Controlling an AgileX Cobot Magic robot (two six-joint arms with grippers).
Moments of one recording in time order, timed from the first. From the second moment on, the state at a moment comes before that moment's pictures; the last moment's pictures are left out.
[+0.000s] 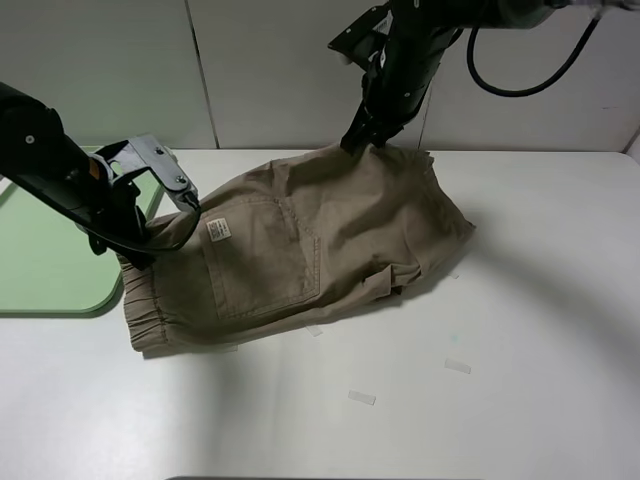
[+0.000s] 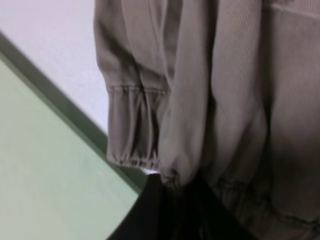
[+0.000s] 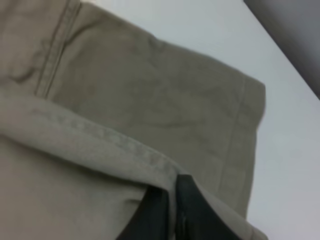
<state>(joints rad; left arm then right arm) -0.29 1.69 -0.82 0.30 0.24 0.37 0.50 2.10 -1.73 -0.22 0.78 -0.22</state>
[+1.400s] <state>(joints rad) -0.29 1.40 -0.95 0.28 0.73 0.03 0.50 2.05 -1.73 -0.12 1.02 -0.12</state>
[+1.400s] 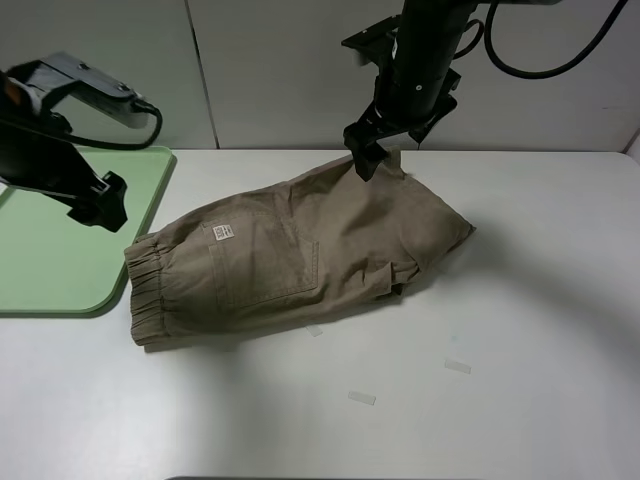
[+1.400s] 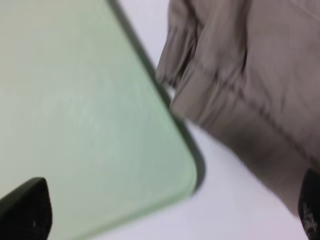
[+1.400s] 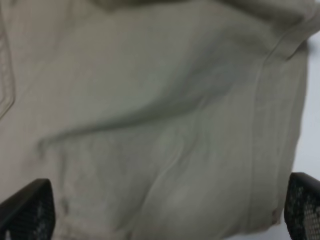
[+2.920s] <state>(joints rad) -0.29 -0.01 -0.49 0.05 1.06 -0.11 0.50 2.05 -1.73 0.03 1.11 -0.11</state>
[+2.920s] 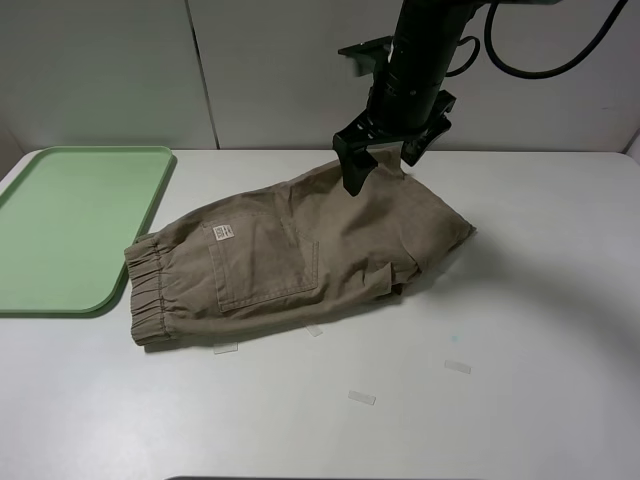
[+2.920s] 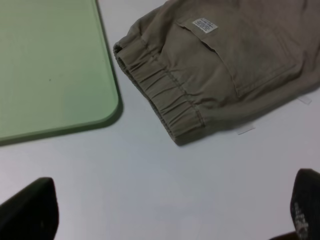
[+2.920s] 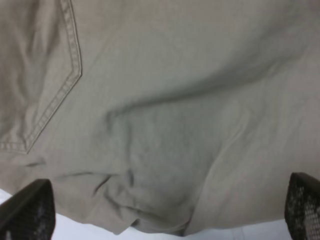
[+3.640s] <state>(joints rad) -0.09 -0.01 -0.49 0.04 1.06 -0.11 0.49 2.09 -1.73 -0.03 0.97 -0.11</state>
